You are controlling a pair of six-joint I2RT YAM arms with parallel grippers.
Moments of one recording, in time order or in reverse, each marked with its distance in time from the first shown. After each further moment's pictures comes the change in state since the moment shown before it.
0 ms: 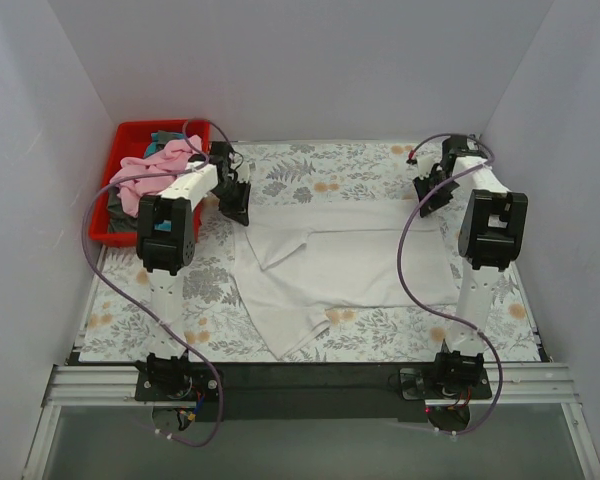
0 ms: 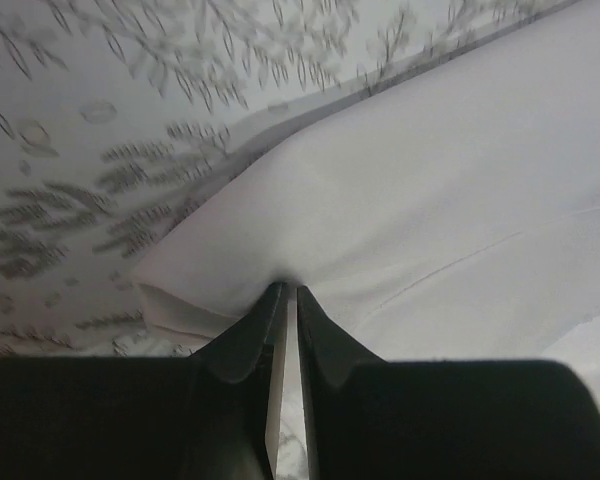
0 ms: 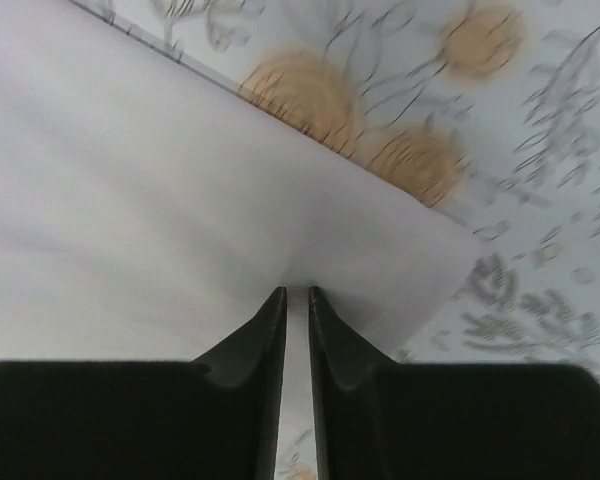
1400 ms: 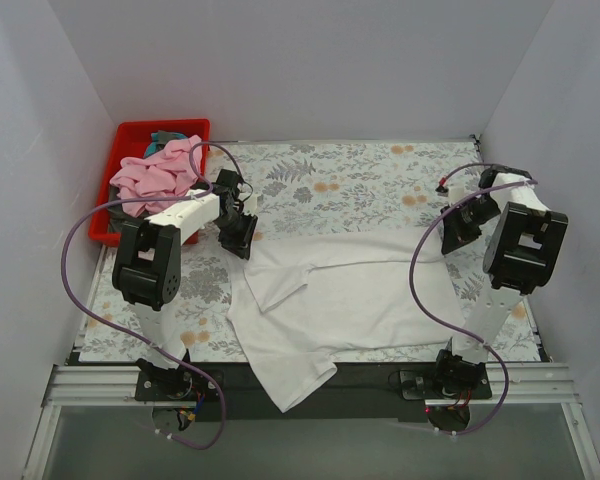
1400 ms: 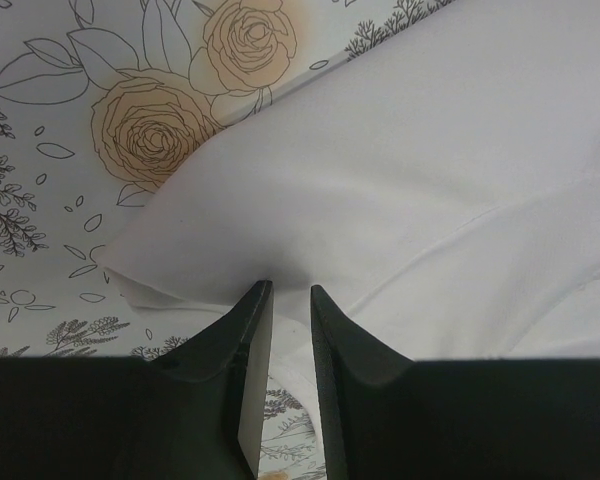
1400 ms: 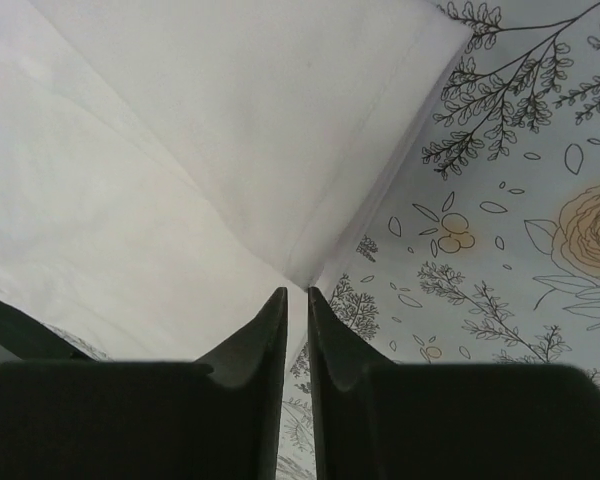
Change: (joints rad) left arm -0.111 -0.365 -0.463 0.067 -0.074 0.003; right arm -0.192 -0.227 -0.258 -0.279 -0.157 -0.126
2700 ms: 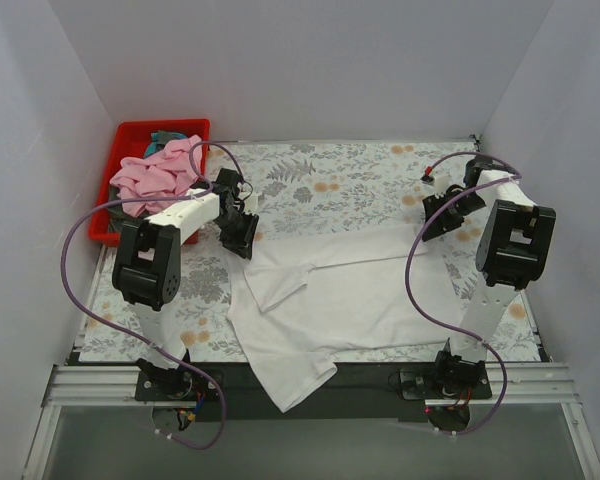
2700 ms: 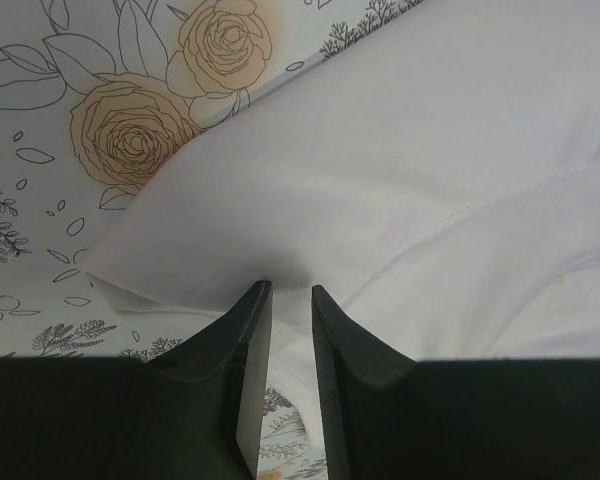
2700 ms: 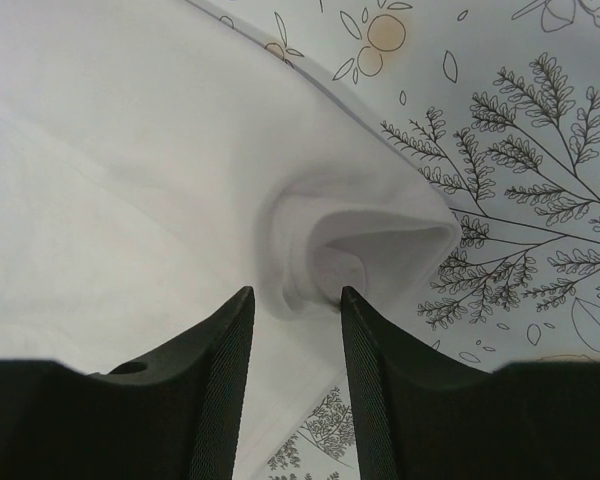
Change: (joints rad) left arm -0.002 0.000 0.008 -0.008 0.032 0.000; right arm 0.082 0.035 0.023 0.152 -0.106 -0.013
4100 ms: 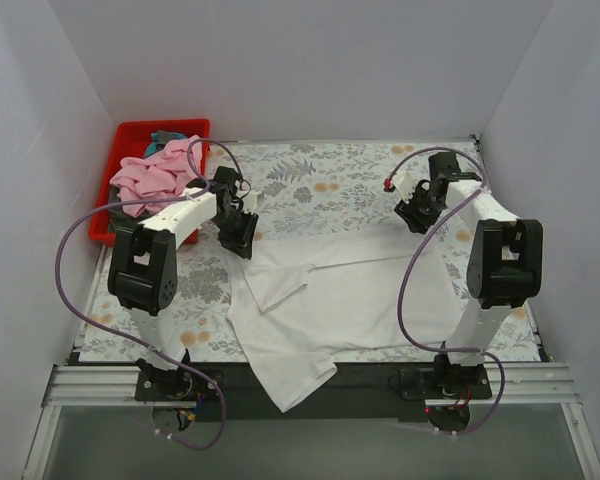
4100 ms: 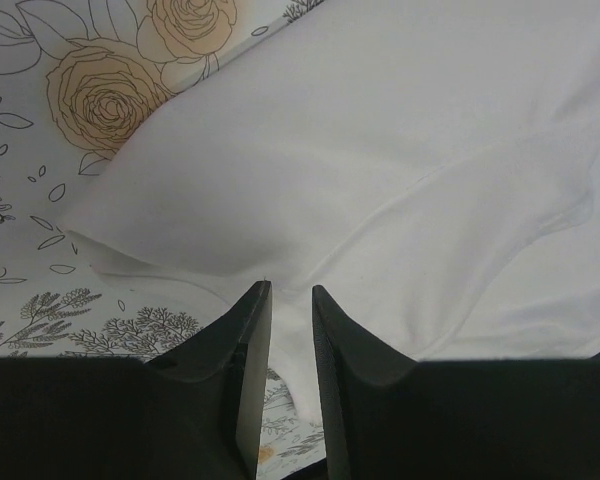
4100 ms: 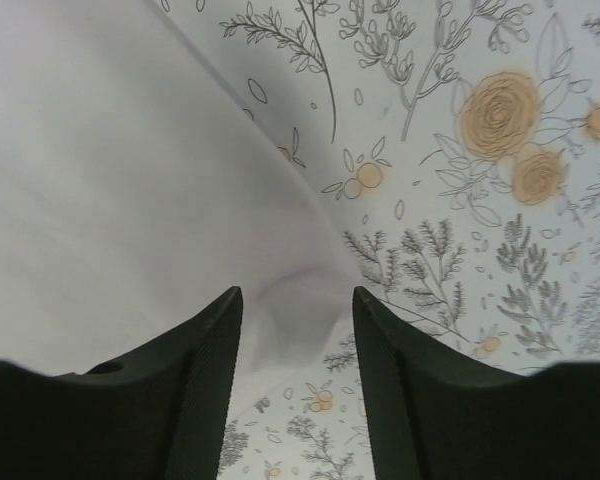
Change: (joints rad) left arm 0.000 -0.052 0.007 -0.056 0.035 0.018; right arm 0.222 -0.217 -0.208 0.330 0.278 -0.254
